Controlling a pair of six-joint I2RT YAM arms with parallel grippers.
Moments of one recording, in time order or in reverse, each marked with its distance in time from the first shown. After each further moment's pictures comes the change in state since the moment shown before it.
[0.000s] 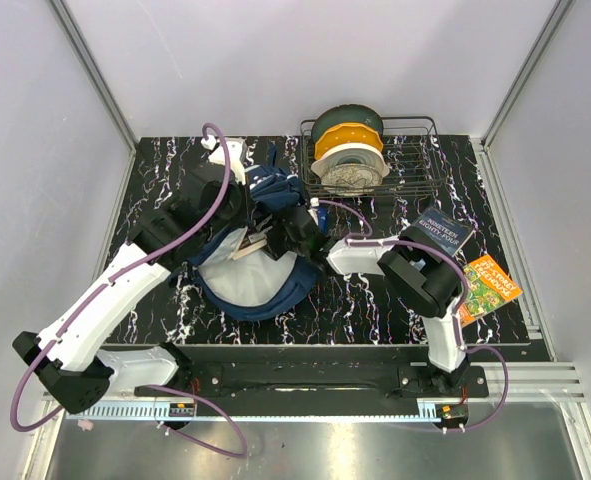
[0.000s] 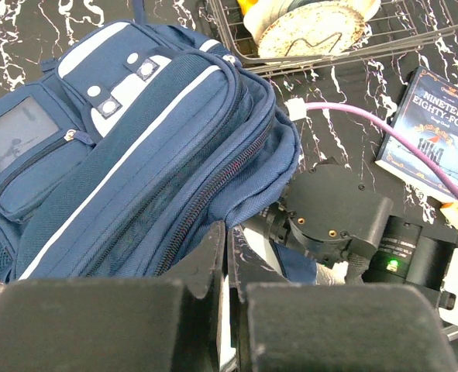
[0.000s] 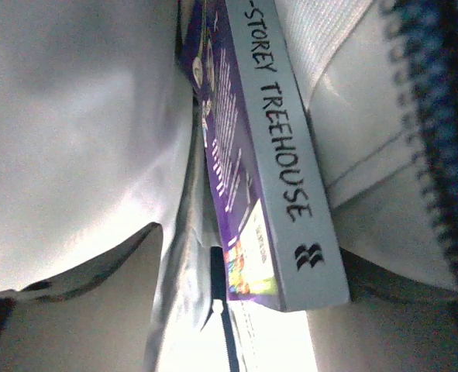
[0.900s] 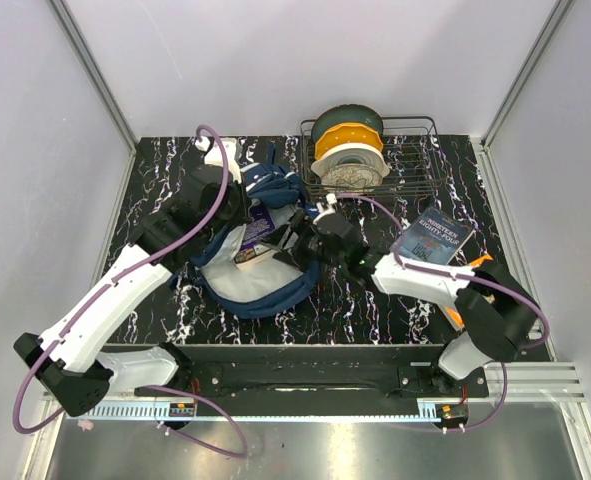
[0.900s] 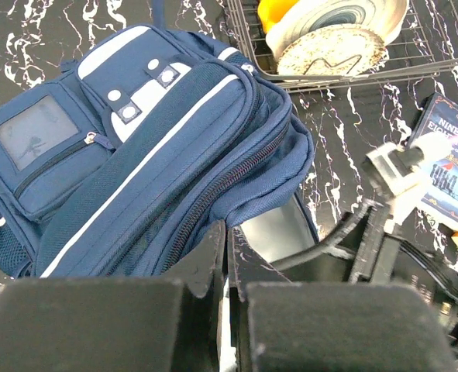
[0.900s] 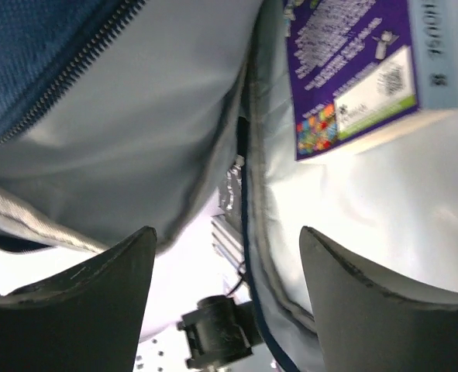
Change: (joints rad) left arm 0.028 -0.011 -0.062 0.071 -0.046 -0.018; right arm 0.008 -0.442 -0.262 -0.101 -0.174 -0.255
